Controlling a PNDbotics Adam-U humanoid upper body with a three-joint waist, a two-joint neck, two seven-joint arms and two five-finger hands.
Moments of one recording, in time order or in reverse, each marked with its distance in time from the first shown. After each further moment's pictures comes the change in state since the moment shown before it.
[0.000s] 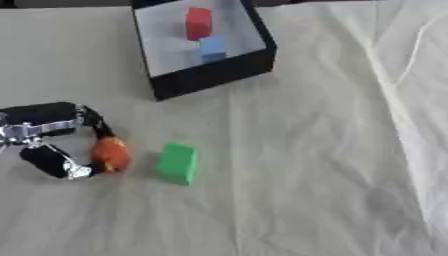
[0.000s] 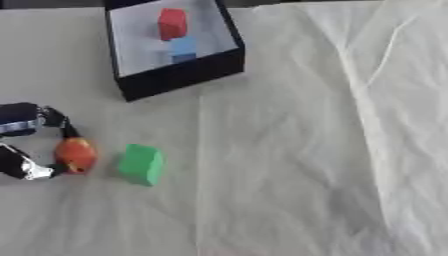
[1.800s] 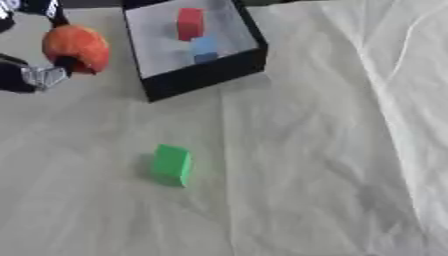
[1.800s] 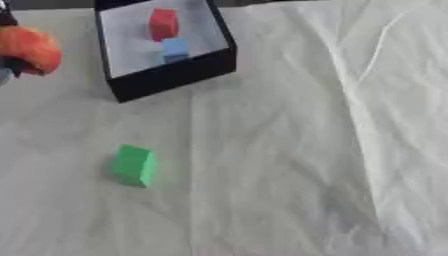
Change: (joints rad) left arm -0.246 0.087 0.116 -0.127 0.265 0.011 0.214; right arm 0.006 -0.011 -0.006 0.000 -0.014 -0.003 -0.006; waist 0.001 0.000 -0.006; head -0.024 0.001
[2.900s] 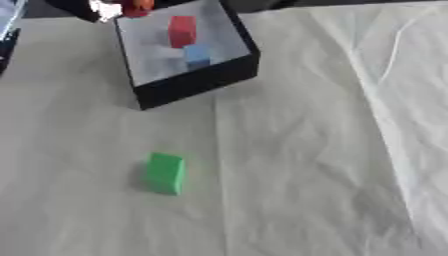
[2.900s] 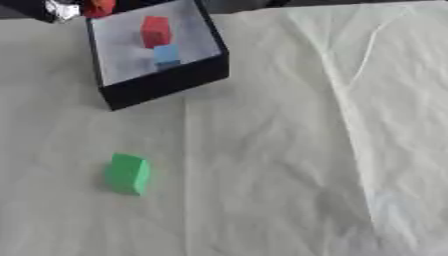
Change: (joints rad) left arm -0.433 -0.415 0.190 0.871 -0.362 -0.294 -0.194; right arm -0.098 -0.016 0.007 0.000 -0.047 -0.007 0.004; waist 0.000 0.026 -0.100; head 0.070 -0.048
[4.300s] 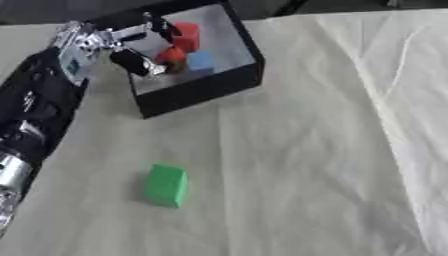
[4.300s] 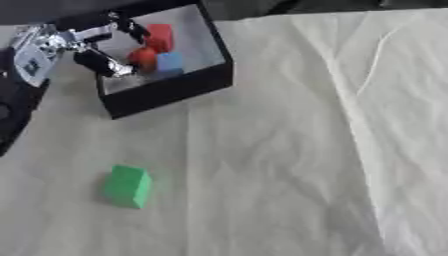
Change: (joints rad) left arm 0.005 -0.095 0.081 0.095 -0.327 -0.066 0.164; right arm -0.013 0.008 0.002 0.000 -0.013 0.013 0.011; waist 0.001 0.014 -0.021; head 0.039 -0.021
